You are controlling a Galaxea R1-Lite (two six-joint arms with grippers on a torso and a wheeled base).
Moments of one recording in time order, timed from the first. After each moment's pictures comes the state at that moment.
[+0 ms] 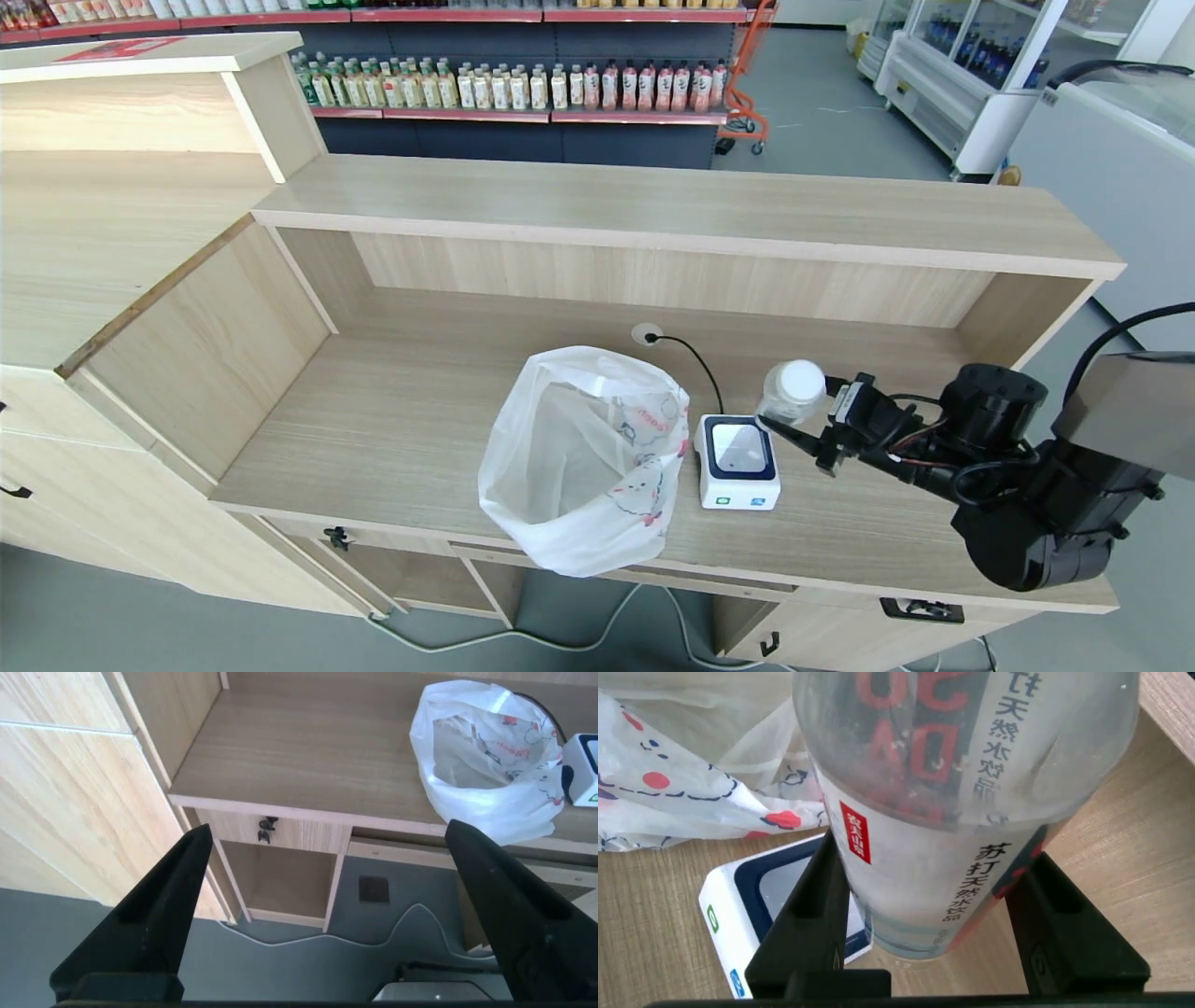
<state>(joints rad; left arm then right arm) 0.00 0.00 0.00 0.00 0.00 0.00 0.13 2.20 -0.67 -1.54 0.68 -0.82</state>
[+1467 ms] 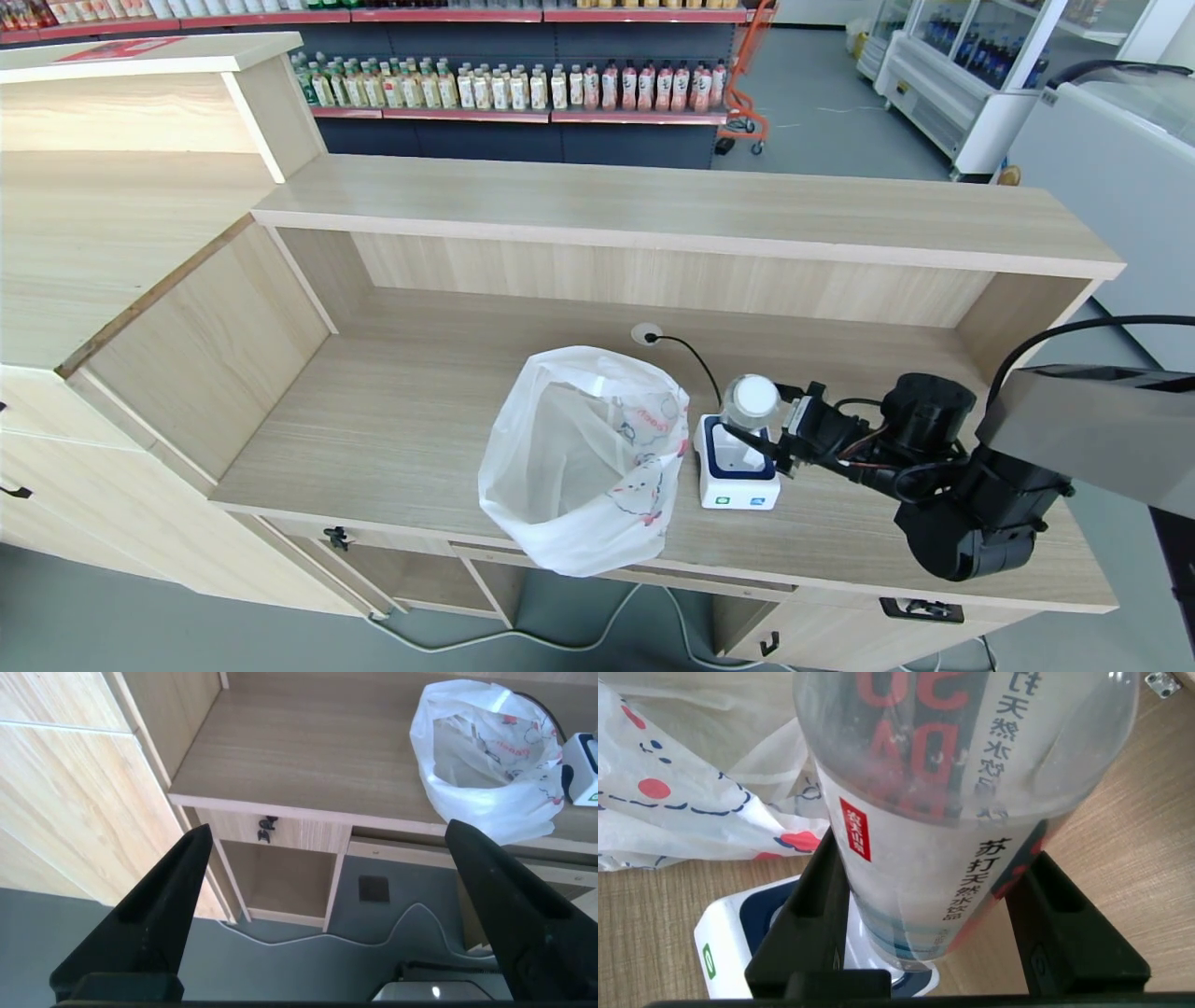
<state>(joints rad) 0.00 0.00 0.00 0.00 0.00 0.00 0.19 2.34 -0.81 -1.54 0.68 -0.84</state>
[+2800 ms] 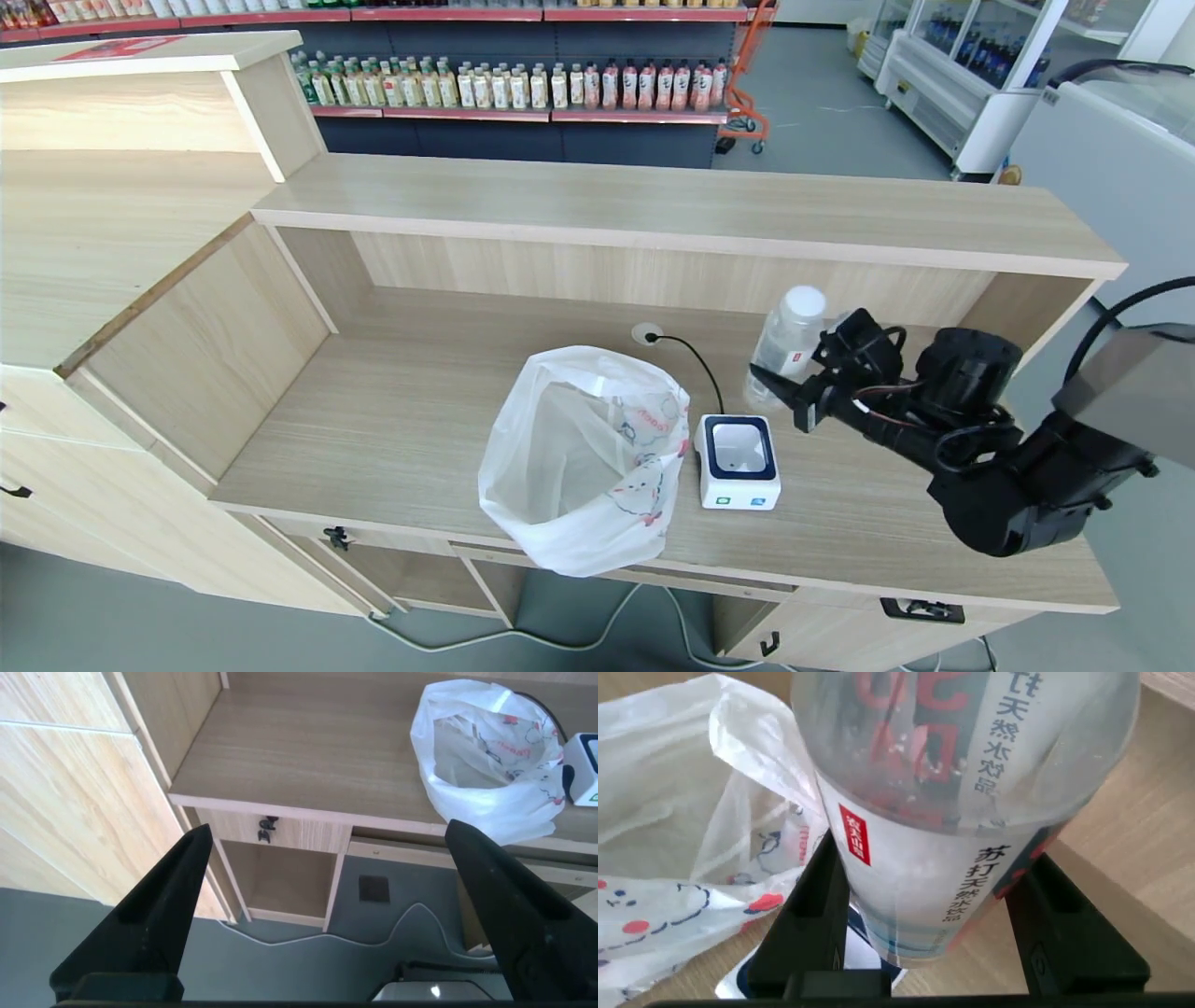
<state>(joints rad) 0.00 0.00 0.00 0.00 0.00 0.00 0.21 2.11 -0.79 -1.38 0.37 -0.38</state>
